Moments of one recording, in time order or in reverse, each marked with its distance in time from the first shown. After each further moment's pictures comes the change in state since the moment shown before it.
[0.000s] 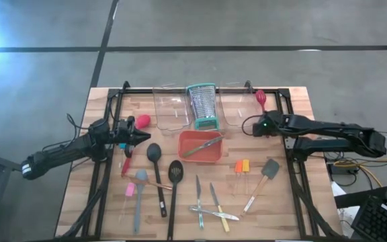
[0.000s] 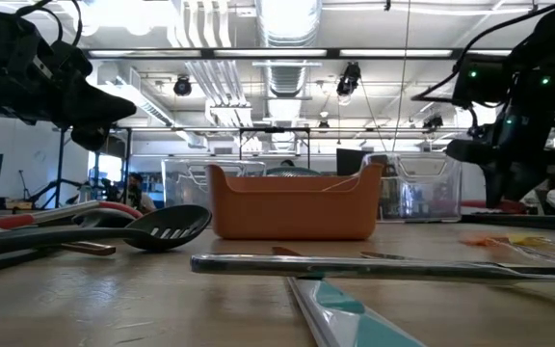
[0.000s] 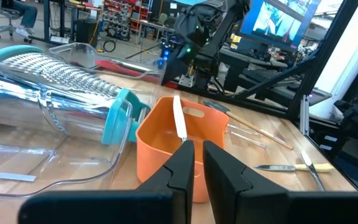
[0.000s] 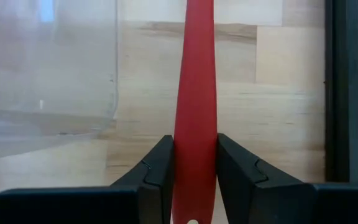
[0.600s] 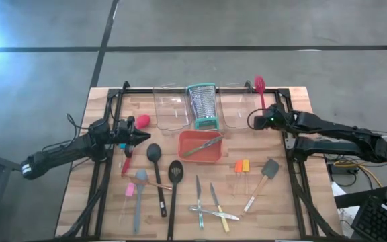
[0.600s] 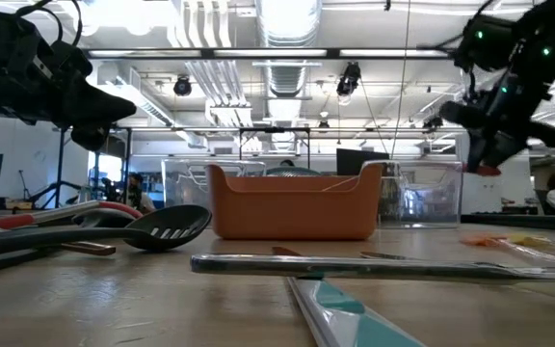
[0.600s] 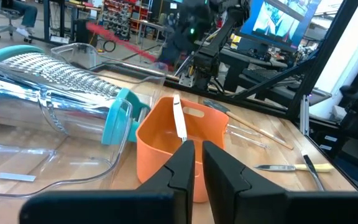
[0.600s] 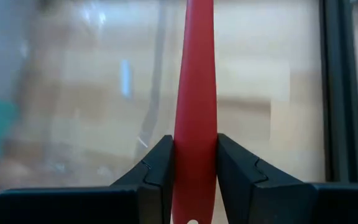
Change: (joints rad) left arm 0.000 0.000 0.000 0.000 0.000 0.000; right arm 0.001 -0.130 0.130 -0.023 0.078 -0.118
